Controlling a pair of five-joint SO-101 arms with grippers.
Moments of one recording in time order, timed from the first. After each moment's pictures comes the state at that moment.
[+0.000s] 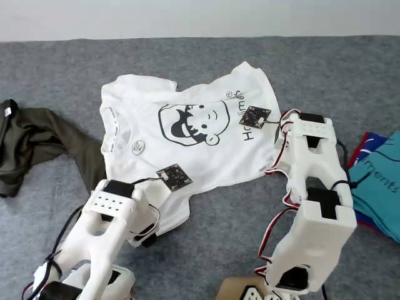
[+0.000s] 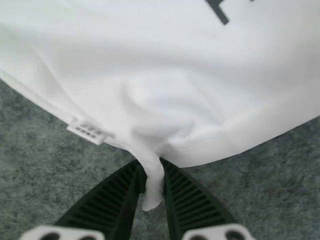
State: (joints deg) left arm 9.9 -25.8 63.1 71.0 -28.1; right arm 6.0 23.4 6.7 63.6 68.7
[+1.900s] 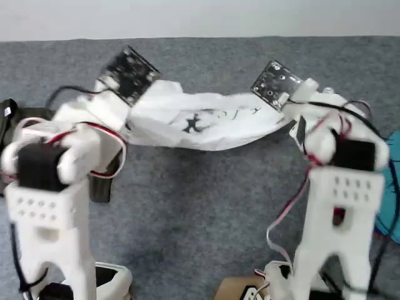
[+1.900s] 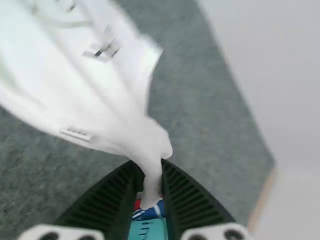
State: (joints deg) left arm 4.7 -25.8 -13.3 99.1 -24.9; right arm 5.1 -30.8 7.7 70.1 60.3
